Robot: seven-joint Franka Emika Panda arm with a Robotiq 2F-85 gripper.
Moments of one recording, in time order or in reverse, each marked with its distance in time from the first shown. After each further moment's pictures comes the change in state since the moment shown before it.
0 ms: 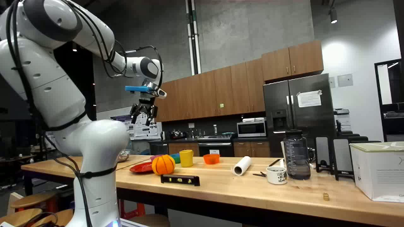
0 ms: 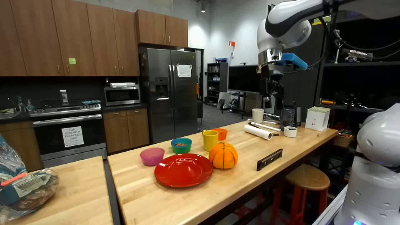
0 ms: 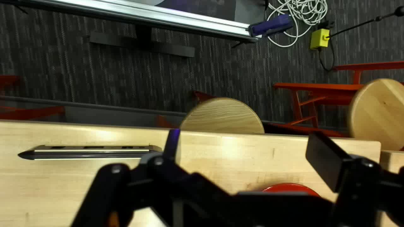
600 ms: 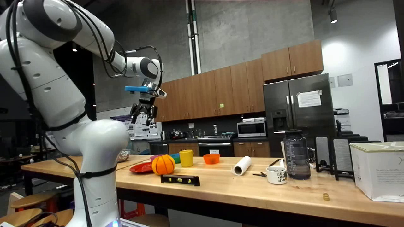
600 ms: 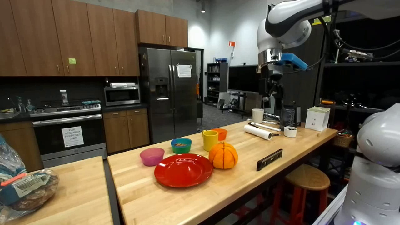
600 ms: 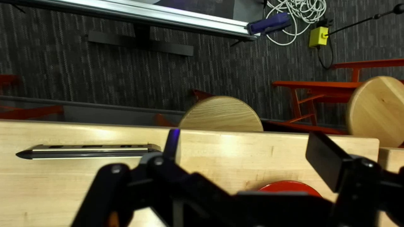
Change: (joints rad) arm -0.006 0.001 0.006 -0.001 0.012 0.011 0.005
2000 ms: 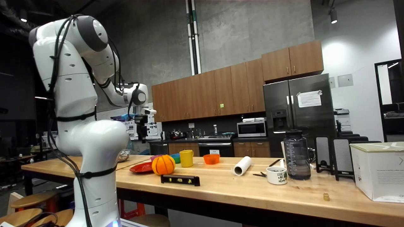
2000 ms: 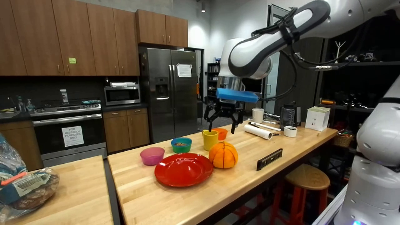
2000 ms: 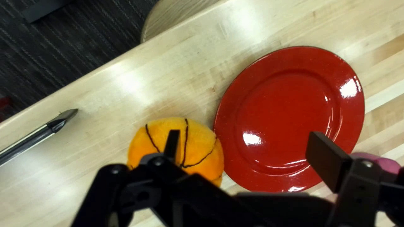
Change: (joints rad) arm -0.011 0.320 0.360 -0.015 0.030 0.712 0.807
